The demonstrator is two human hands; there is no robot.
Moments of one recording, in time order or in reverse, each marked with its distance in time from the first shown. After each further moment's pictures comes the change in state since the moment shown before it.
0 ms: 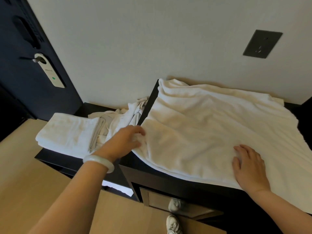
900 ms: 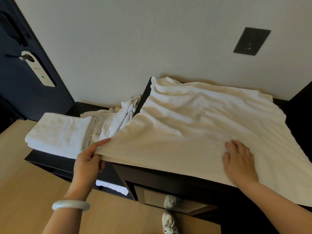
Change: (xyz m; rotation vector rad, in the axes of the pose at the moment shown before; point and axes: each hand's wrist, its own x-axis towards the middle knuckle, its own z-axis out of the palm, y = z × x) left_hand -0.073 -0.049 0.033 -0.565 0.523 -0.358; right_hand 0.001 -0.001 0.004 -0.068 -0.016 -0.007
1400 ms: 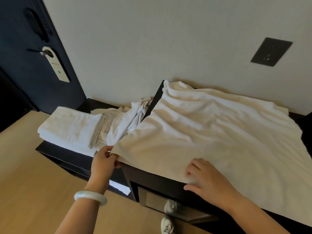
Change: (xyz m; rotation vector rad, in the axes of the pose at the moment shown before) left_hand 0.004 -0.003 0.022 -0.111 0.070 -0.245; right_hand -0.034 -0.101 -0.026 0.069 -0.348 -0.849
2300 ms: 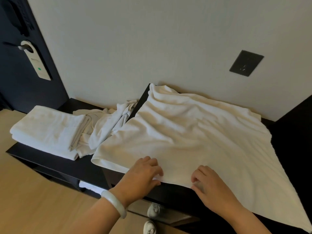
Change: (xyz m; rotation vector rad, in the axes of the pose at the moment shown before) left_hand -0.074 0.034 0.092 0.866 -0.631 0.998; right_hand -0.053 0.023 -0.018 0.079 0.025 0.289
